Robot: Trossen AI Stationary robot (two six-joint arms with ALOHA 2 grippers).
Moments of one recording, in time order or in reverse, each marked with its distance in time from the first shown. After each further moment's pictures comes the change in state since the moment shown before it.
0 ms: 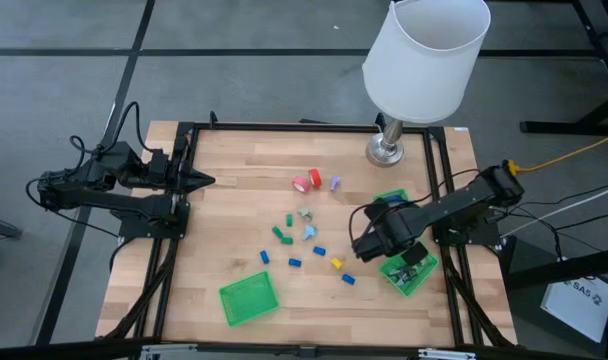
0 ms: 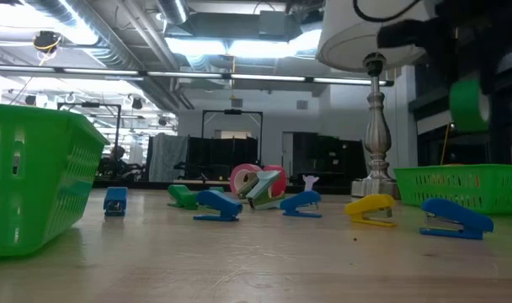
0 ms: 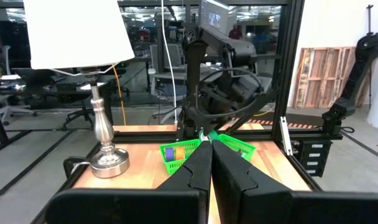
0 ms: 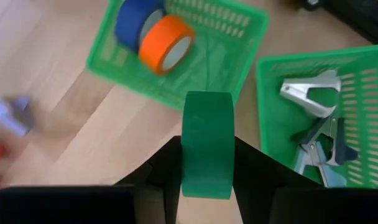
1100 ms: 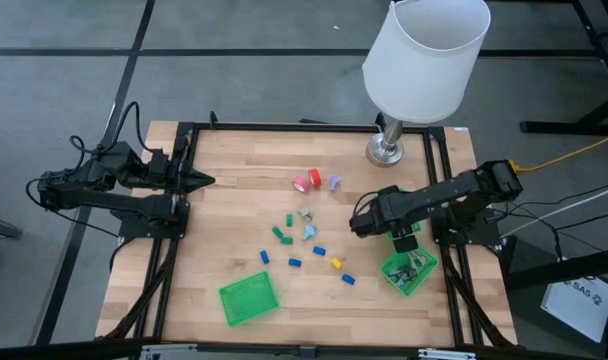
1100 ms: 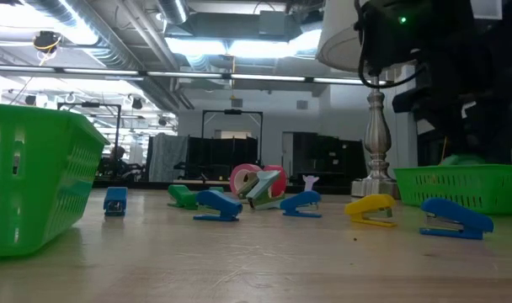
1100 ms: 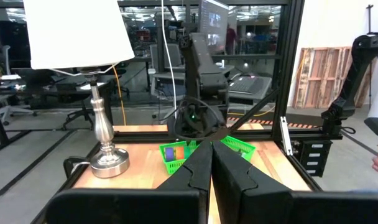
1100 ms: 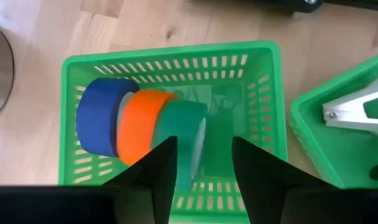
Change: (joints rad) left arm 0.000 0.000 0.000 0.000 0.000 0.000; right arm -0.212 -0.017 -0.309 0.167 -0.044 0.228
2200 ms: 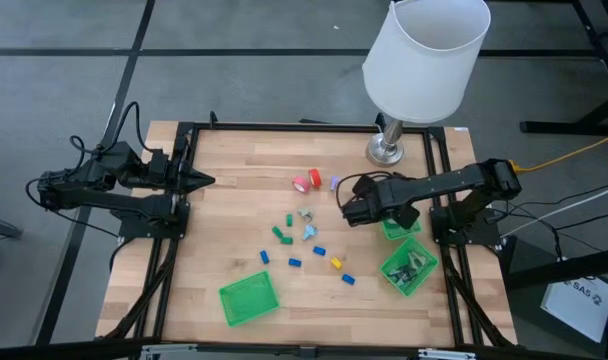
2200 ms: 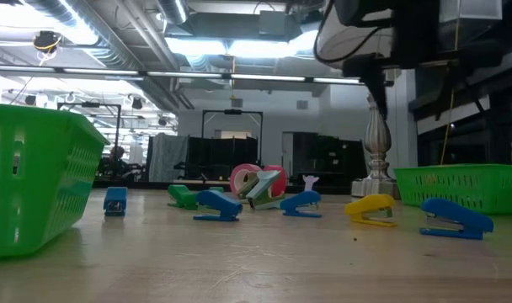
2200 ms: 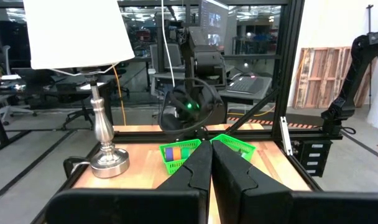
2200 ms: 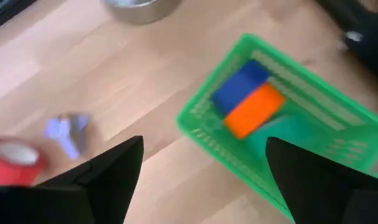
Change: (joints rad) left arm 0.000 0.000 0.000 0.000 0.000 0.000; right arm -0.047 0.001 0.220 -0.063 0.282 -0.736
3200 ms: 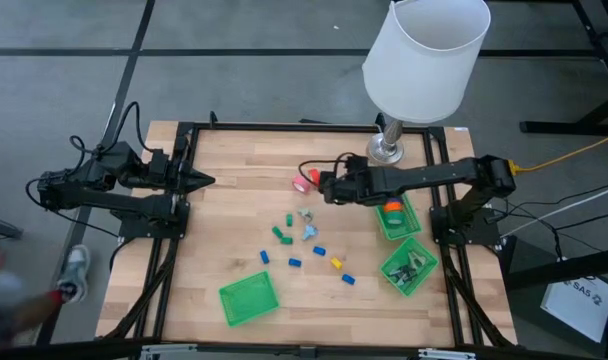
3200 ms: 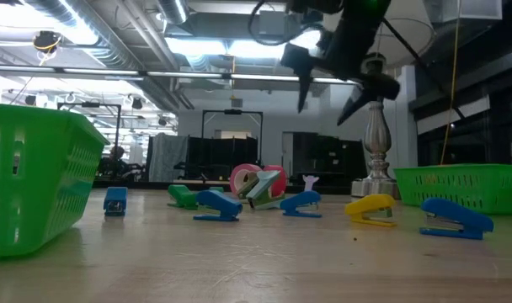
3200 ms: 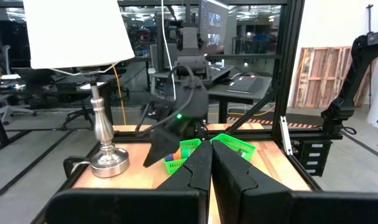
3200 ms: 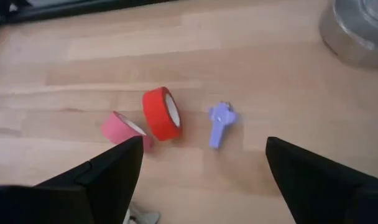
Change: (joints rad) left arm 0.000 0.000 0.000 0.000 0.000 0.000; right arm -0.127 0.027 0.000 0.611 0.199 -0.902
